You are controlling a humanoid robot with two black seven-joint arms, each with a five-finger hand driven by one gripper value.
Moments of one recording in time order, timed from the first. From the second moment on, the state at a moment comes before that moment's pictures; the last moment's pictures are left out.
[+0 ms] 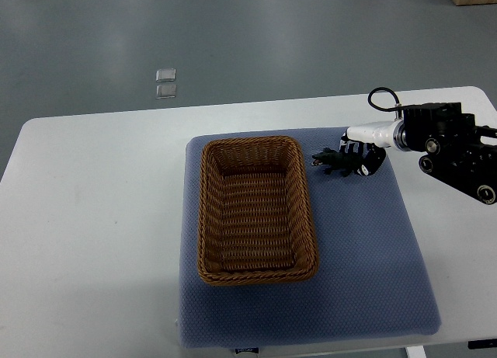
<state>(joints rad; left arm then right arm) -0.03 0.00 -0.09 -0.21 0.04 0.05 0.04 0.99 -0.44 0.25 0.92 -1.57 0.32 -0.08</state>
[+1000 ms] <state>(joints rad) -0.03 0.00 -0.09 -0.21 0.04 0.05 0.04 1.22 -0.43 0.26 1.09 -1.42 0.38 -0.07</state>
